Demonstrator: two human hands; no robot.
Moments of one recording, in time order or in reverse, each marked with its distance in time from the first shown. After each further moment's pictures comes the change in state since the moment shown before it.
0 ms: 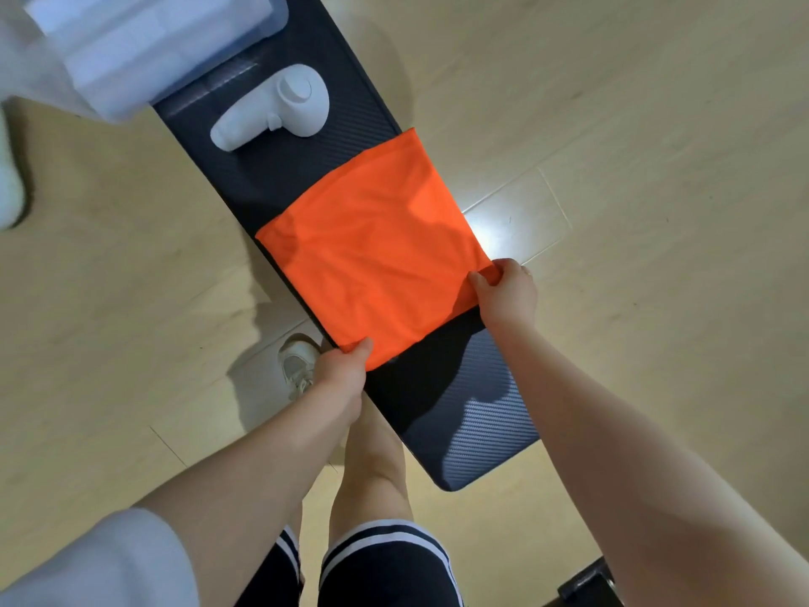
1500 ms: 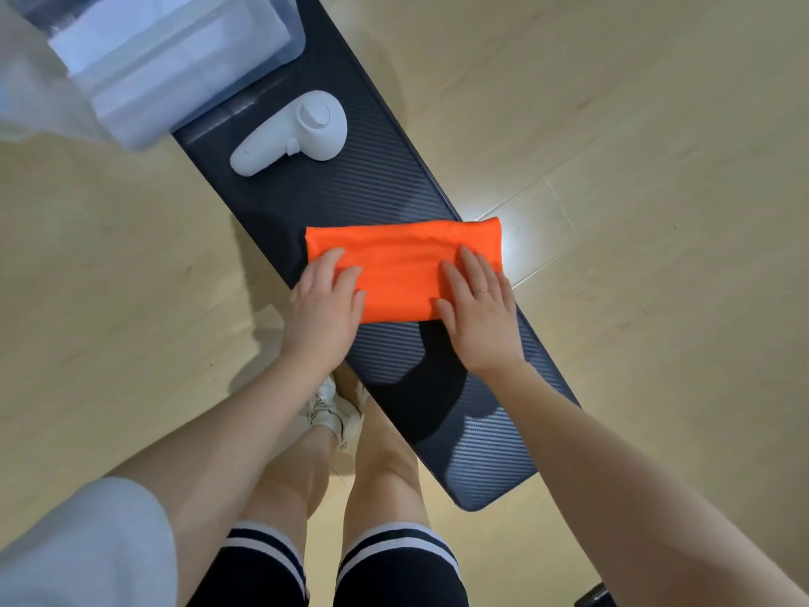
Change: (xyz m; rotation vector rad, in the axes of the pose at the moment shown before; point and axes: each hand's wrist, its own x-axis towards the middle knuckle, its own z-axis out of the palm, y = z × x) left_hand 0.033 0.066 -0.049 0.914 0.301 1.273; right_hand -0.029 -0.012 0.029 -0.470 0.002 -0.668
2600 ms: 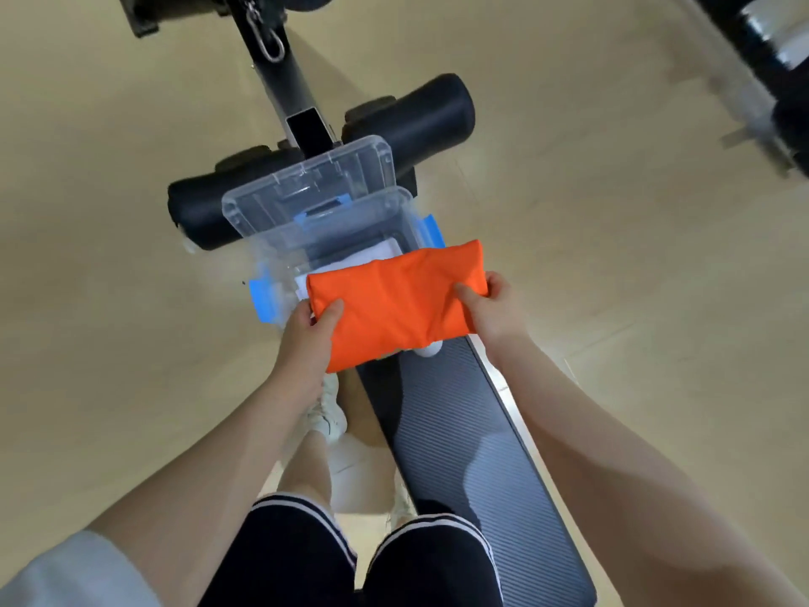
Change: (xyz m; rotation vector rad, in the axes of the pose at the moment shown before) left_hand 0.048 -0.027 -0.284 -1.202 0.315 -0.648; right_hand 0.147 -0.187 -0.238 1.028 0.042 0.325
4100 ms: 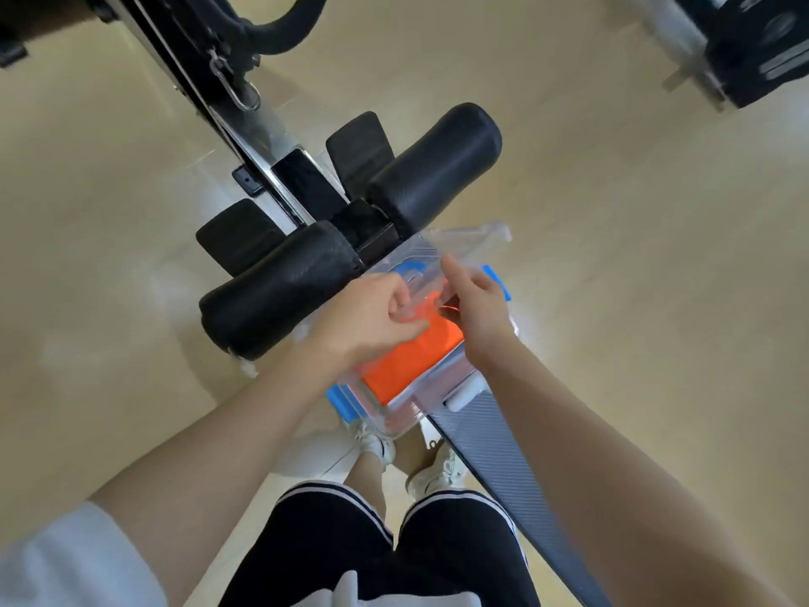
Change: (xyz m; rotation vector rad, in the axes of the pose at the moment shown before) left_hand 0.165 0.157 -0.060 0.955 -0.668 0.551; right_hand 0.049 -0.128 0.171 0.440 0.173 0.176
